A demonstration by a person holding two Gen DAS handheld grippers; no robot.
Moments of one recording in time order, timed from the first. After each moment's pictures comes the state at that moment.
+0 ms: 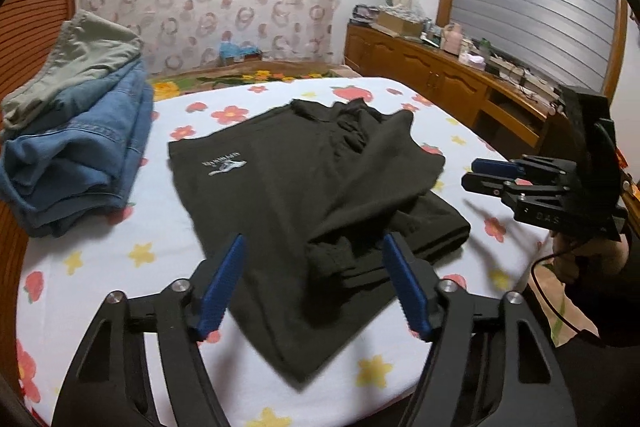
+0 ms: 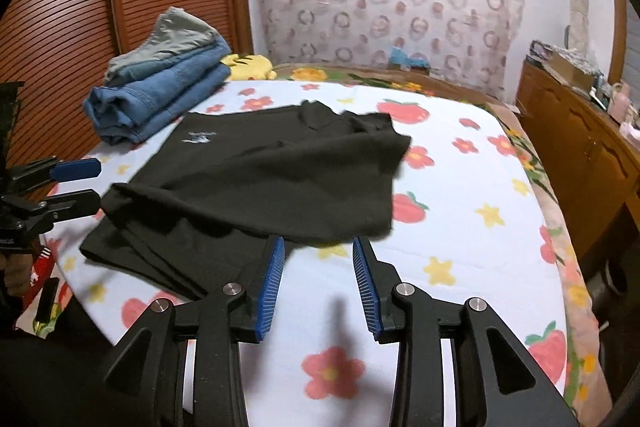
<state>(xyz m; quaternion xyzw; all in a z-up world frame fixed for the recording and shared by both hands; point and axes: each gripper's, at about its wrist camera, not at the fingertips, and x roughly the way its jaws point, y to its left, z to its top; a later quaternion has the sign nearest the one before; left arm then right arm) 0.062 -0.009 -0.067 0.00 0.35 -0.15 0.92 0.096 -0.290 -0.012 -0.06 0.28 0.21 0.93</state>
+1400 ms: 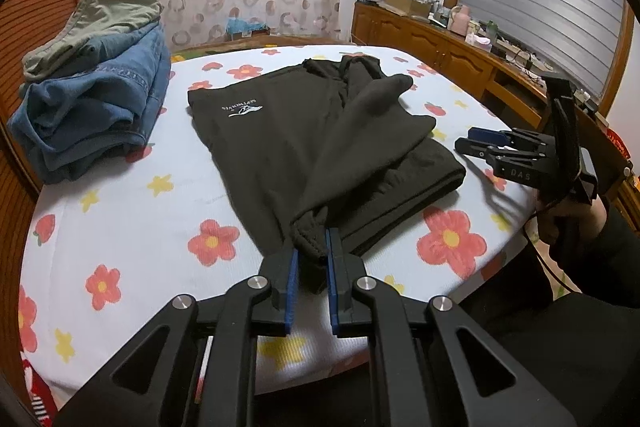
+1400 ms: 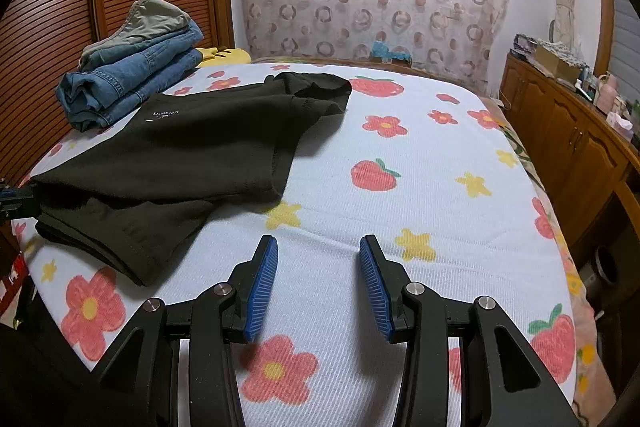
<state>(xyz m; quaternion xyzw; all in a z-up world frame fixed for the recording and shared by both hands) 0.022 0.008 -0.085 0.00 0.39 -0.13 0.91 0.111 -0.299 -0.035 -0.07 0.28 0.19 0.94</state>
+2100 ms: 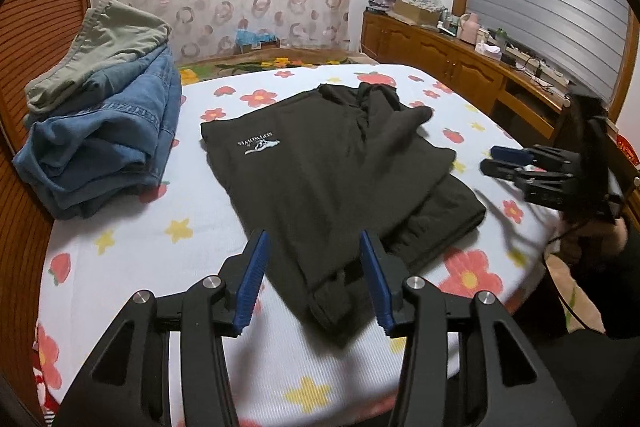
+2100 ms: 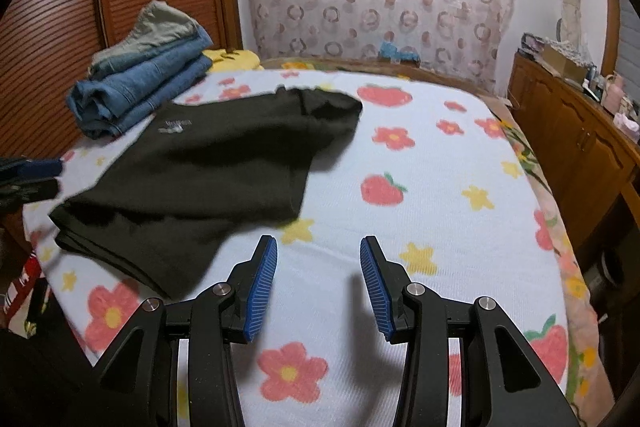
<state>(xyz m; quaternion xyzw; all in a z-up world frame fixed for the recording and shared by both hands) 0.055 0.014 -0.068 0.01 0.37 -0.12 0.92 0.111 -0.300 -0.014 -0.06 0.27 0.21 0.94</state>
